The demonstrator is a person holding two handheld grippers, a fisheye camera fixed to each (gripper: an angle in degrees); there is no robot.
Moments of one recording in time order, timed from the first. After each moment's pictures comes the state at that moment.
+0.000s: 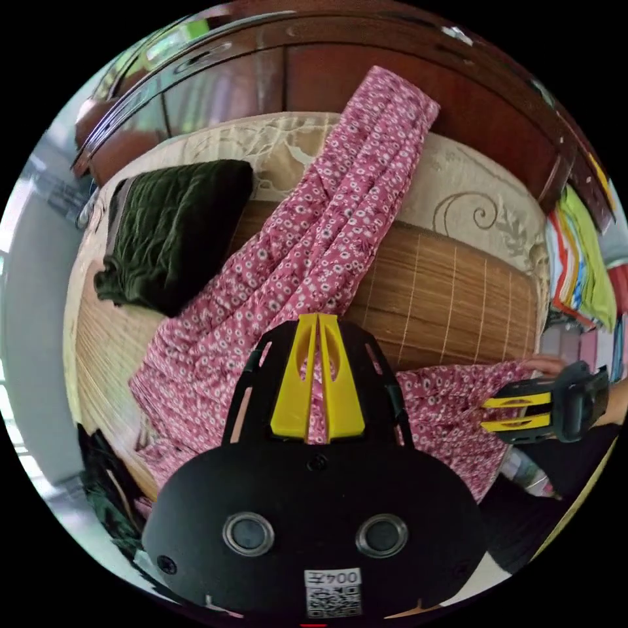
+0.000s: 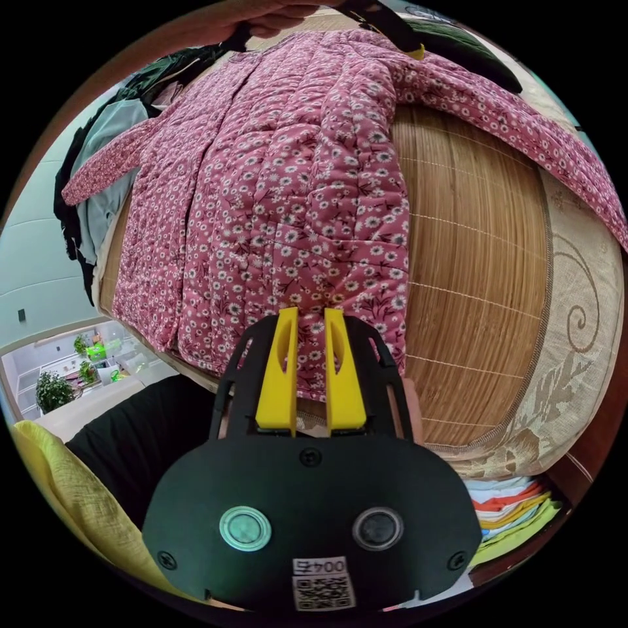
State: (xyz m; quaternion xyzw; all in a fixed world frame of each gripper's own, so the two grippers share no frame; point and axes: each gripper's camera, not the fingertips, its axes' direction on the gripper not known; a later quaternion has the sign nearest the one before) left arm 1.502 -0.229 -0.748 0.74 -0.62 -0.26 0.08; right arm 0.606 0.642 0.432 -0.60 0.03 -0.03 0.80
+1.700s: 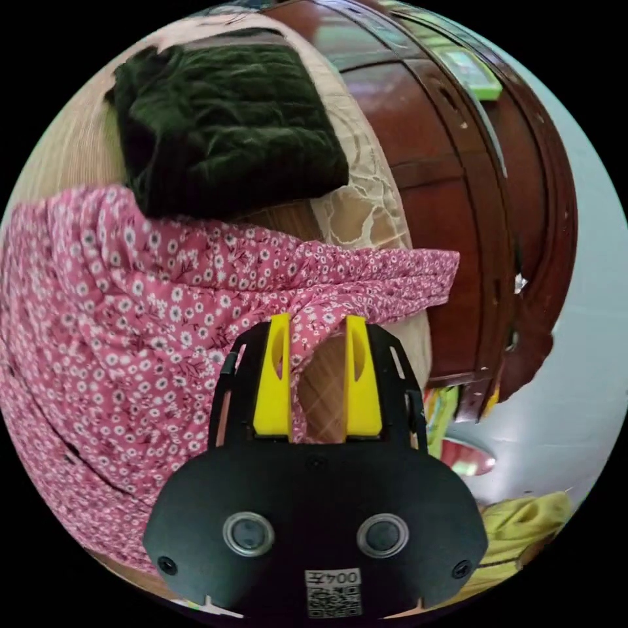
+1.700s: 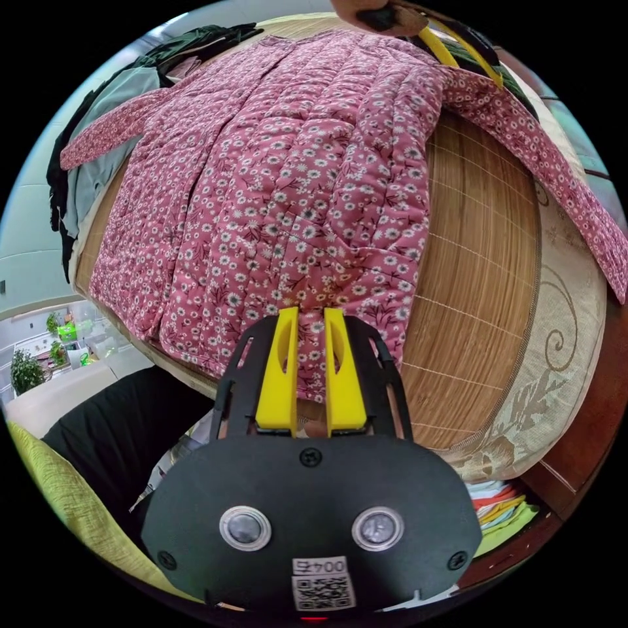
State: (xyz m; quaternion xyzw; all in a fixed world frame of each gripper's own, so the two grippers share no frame) left arm 1.300 -0.093 -0.670 0.95 -0.28 0.07 0.11; right arm 0.543 0.609 0.461 -0.60 0.06 -0.10 0.79
